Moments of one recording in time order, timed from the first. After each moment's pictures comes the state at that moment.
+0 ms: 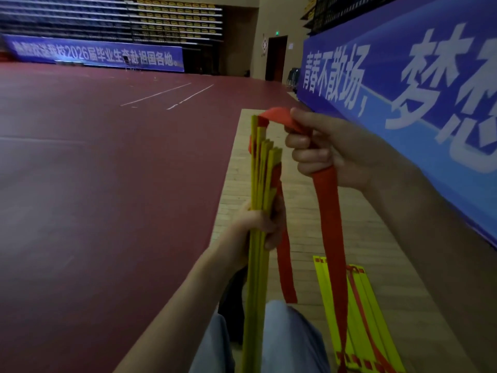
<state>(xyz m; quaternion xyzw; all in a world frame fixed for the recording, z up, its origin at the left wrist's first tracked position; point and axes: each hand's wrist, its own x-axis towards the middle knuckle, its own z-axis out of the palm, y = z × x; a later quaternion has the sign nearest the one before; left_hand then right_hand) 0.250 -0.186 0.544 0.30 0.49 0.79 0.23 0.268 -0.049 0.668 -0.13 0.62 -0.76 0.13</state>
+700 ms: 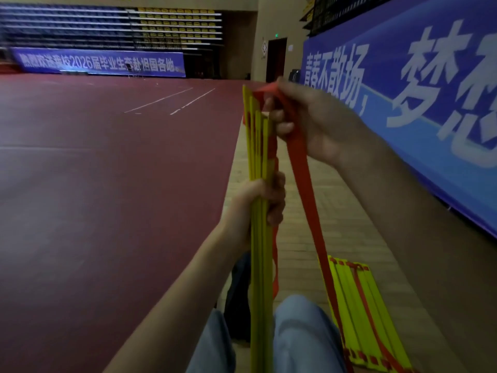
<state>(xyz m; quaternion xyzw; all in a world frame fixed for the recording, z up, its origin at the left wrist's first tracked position) 0.267 -0.188 0.573 0.30 0.47 0.81 0.18 0.271 -0.080 0.687 -0.14 0.59 -0.79 0.02</state>
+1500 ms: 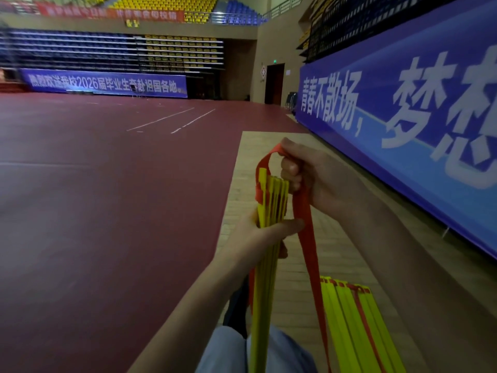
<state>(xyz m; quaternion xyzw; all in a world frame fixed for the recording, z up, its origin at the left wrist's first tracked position) 0.290 -0.192 0.588 0.22 0.68 0.69 0.08 0.281 -0.068 0.665 -0.12 0.64 -0.76 0.00</state>
